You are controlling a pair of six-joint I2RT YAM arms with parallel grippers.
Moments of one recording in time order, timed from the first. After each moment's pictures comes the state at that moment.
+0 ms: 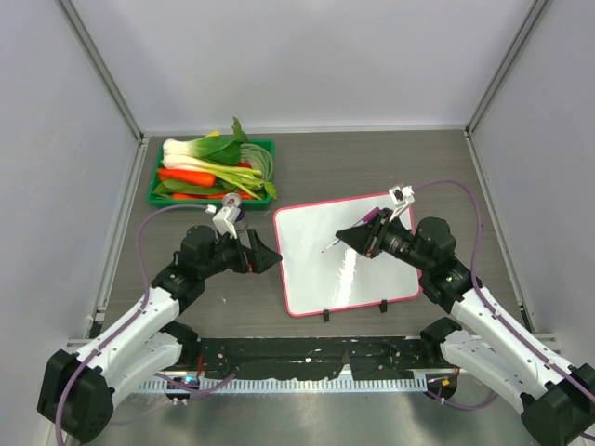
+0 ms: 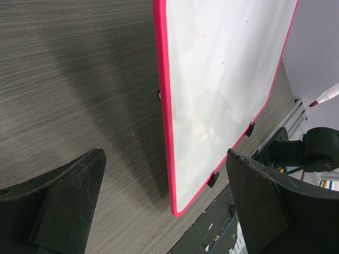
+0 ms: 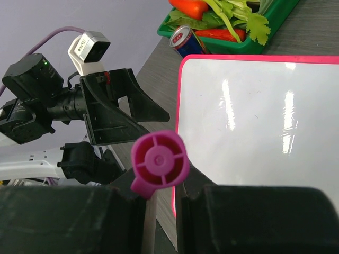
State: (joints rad) left arm -0.48 0.84 0.44 0.00 0.37 -0.60; right arm 0.51 0.75 0.54 0.13 -0.42 0.66
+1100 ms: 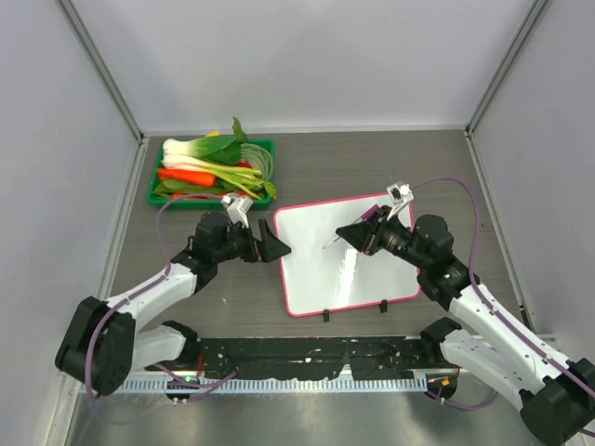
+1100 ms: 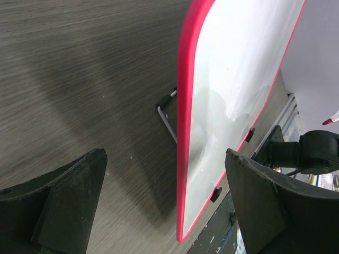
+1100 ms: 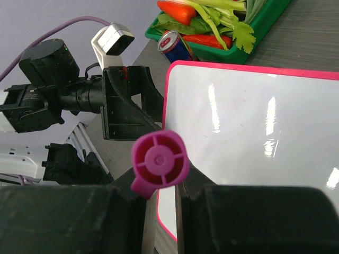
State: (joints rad) left arm -0.45 1.13 0.48 0.19 0.47 -0.60; right arm 0.51 0.79 0.55 0.14 -0.39 0.59
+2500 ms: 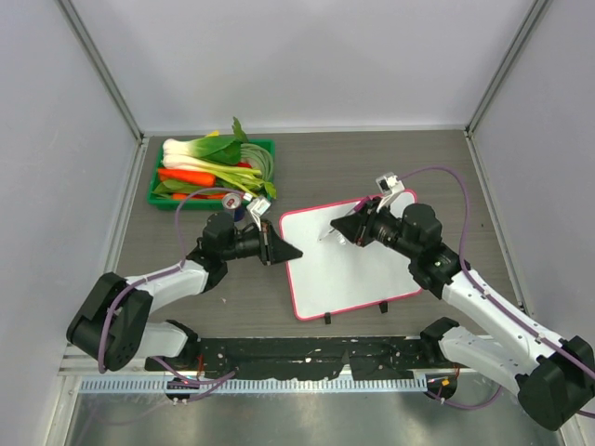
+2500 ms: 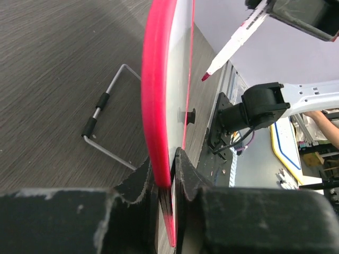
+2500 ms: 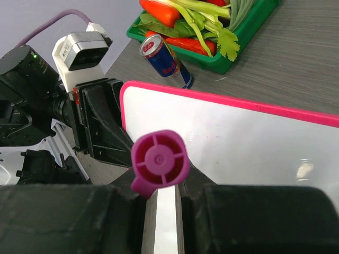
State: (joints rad) left arm -0.50 1.31 0.46 0.64 0.77 -0.62; right arm 0.54 0.91 0.63 0.13 -0.32 0.50
